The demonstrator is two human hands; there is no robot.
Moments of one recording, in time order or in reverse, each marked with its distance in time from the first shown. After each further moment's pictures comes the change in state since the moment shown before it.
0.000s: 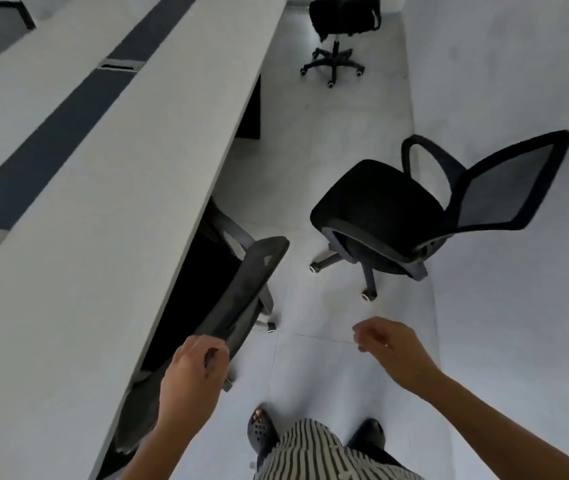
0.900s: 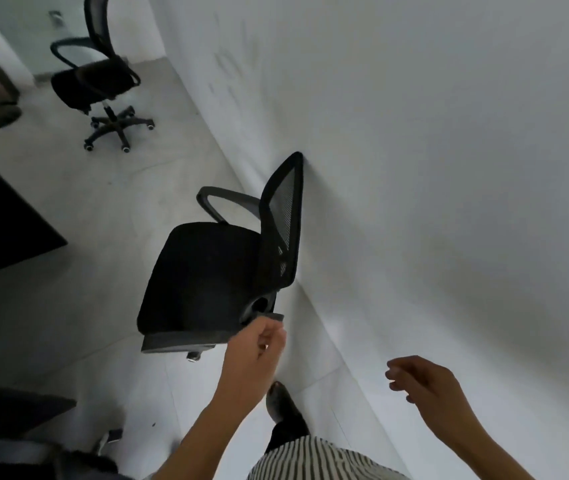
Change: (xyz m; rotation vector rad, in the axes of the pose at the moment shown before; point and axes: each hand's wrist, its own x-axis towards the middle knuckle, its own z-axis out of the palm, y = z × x) left_hand 0.102 0.385 0.290 -0.176 -0.618 0.505; right_hand -0.044 0.175 -0.276 0.441 0.665 0.400
